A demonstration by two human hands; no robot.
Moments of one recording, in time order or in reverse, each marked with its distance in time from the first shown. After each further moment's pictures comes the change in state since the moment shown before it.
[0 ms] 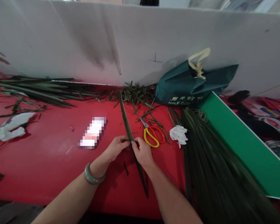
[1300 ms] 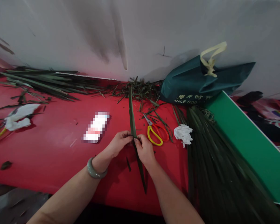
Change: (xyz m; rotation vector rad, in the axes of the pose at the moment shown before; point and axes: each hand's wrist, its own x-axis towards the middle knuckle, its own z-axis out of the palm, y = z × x) left_hand -0.002 0.005 -0.002 -0.011 0.065 0.026; right_hand -0.002 0.000 0.005 0.080 -0.027 0.063
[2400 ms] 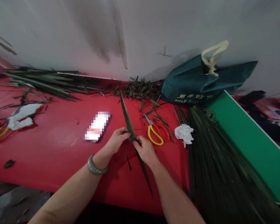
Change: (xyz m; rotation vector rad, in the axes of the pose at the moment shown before) left_hand 0.009 -0.004 -0.010 -0.064 0.113 0.039; right_hand 0.003 0.008 0.003 0.164 -0.211 0.095
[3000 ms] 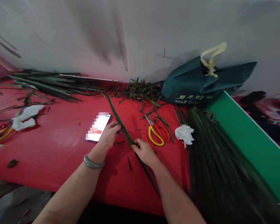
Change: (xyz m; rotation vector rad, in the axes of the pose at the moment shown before) left_hand 0.016 0.011 -0.029 -0.122 0.195 0.077; right_hand -0.003 -0.003 -0.002 -0.105 -0.141 -0.014
